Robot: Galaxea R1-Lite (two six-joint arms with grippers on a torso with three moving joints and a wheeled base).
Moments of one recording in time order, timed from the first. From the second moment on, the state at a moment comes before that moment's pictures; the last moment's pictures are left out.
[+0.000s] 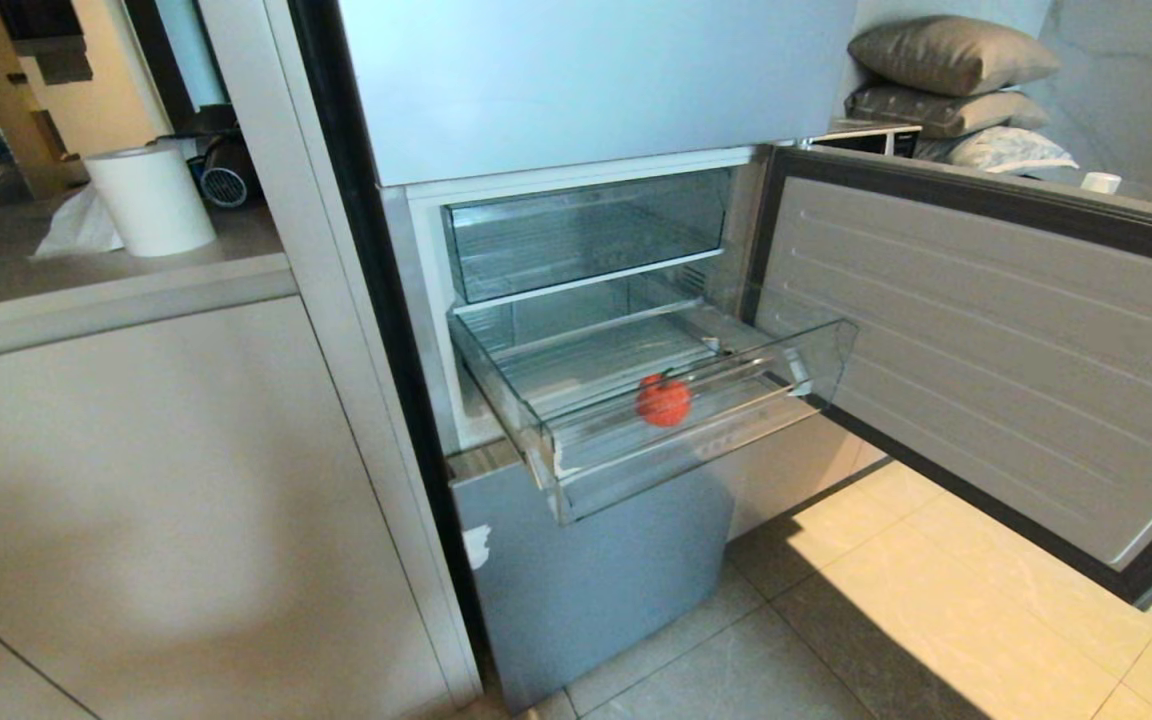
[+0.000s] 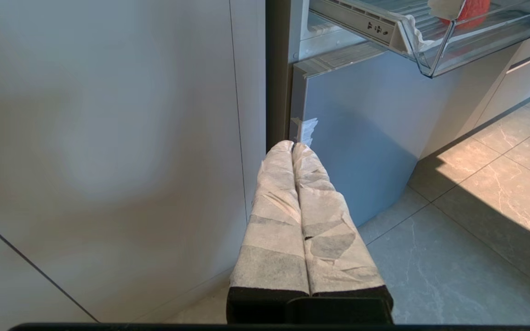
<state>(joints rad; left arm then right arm) 0.00 0.00 0.00 -0.01 0.00 0.00 -0.74 1.03 -0.41 -0.41 -0.01 0.23</state>
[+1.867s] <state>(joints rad) 0.01 0.00 0.00 -0.01 0.00 0.00 -1.29 2.32 -1.37 -0.78 0.09 0.13</state>
